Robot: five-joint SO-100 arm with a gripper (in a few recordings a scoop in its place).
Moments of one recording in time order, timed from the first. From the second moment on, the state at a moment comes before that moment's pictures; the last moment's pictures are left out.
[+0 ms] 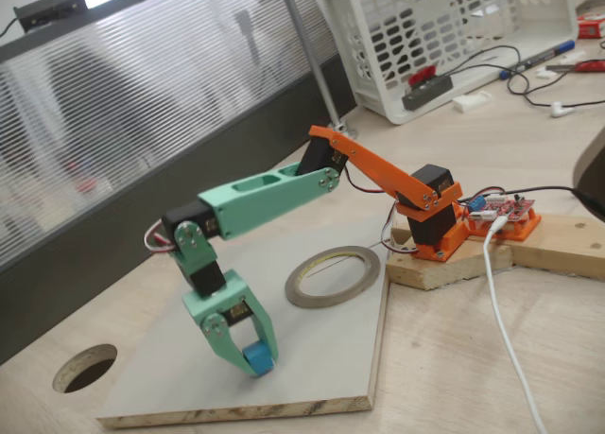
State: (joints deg) arm -34.1 52.6 44.6 99.6 101.0
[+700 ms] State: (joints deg) arm -19.1 70.9 46.1 113.6 100.4
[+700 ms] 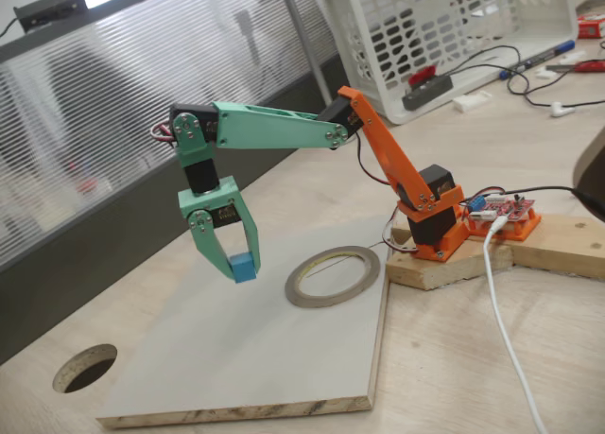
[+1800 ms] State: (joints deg) arm 1.3 106.1 122.8 70.7 100.7
